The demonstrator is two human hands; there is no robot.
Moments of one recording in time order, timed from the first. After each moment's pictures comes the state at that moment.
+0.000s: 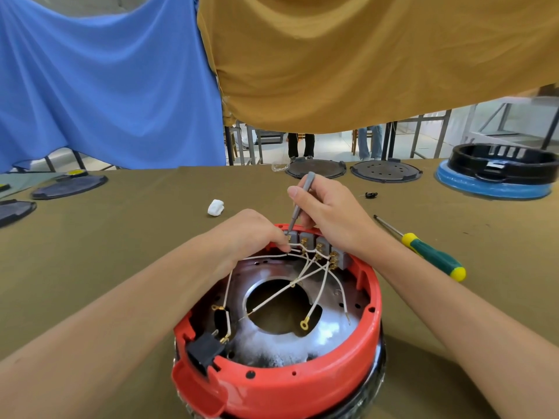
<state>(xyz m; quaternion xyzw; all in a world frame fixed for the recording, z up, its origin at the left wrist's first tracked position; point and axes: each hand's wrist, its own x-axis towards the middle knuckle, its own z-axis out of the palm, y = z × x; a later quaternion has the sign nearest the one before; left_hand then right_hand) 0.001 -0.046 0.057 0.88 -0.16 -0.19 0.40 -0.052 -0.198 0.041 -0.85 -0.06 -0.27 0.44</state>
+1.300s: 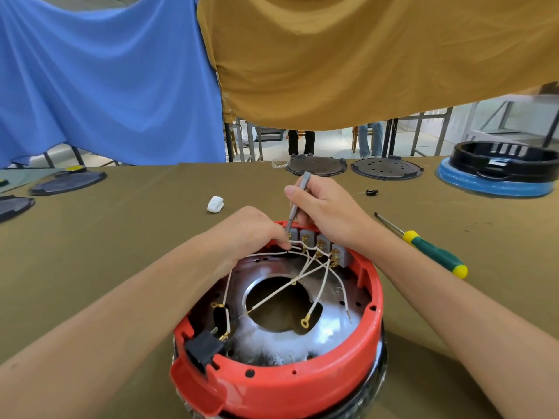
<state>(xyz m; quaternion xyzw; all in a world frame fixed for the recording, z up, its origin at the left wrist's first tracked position) -0.005 -0.046 0.058 0.88 -0.16 -0.19 0.41 -0.041 -0.201 0.039 -0.86 -0.05 -0.24 0.45</state>
